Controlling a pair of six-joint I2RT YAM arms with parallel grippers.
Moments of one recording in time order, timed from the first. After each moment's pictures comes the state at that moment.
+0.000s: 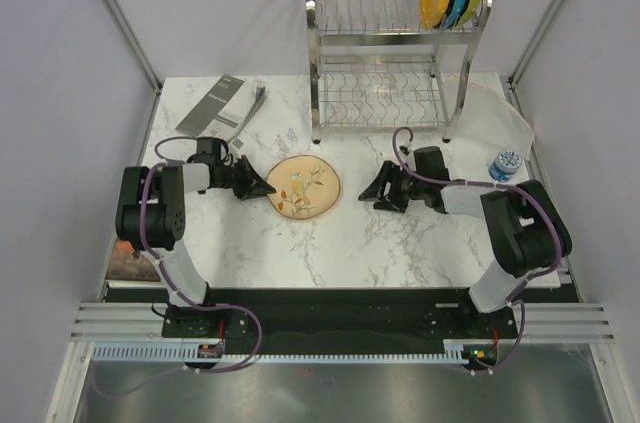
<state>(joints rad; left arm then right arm) 0.03 1.84 0.91 -0.13 0.75 -0.54 0.29 1.63 0.71 0.13 -0.59 0.69</state>
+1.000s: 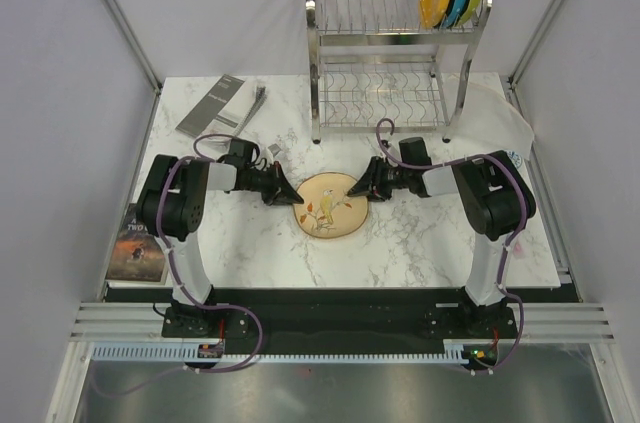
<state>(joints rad) -0.20 1.94 0.94 -0.06 0.88 -0.53 0.31 1.97 0.92 0.27 -0.81 0.74</state>
